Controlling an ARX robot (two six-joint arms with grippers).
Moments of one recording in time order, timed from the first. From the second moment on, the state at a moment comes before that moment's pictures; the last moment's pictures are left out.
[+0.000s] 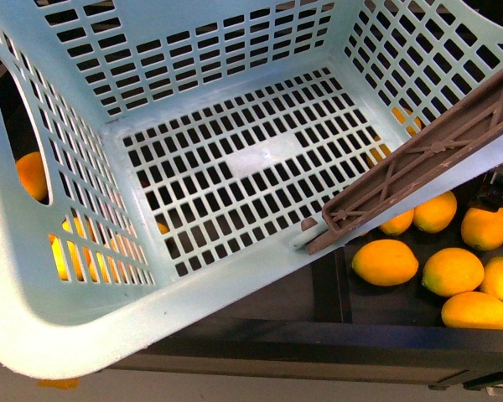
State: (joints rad) left arm -0.71 1.61 1.30 -0.21 -0.01 -1.06; right arm -0.25 2.46 1.21 0.28 -0.14 0.24
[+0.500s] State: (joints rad) left arm -0.71 1.61 1.30 -0.21 -0.01 -1.06; right arm -0.22 2.60 1.37 0.24 -0.10 0.35
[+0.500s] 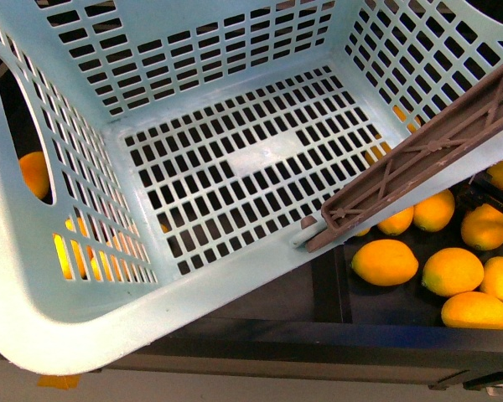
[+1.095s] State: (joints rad) left arm -0.71 1.61 1.30 -0.21 -0.01 -1.06; right arm -0.20 2.61 1.38 0.22 -0.07 0.39
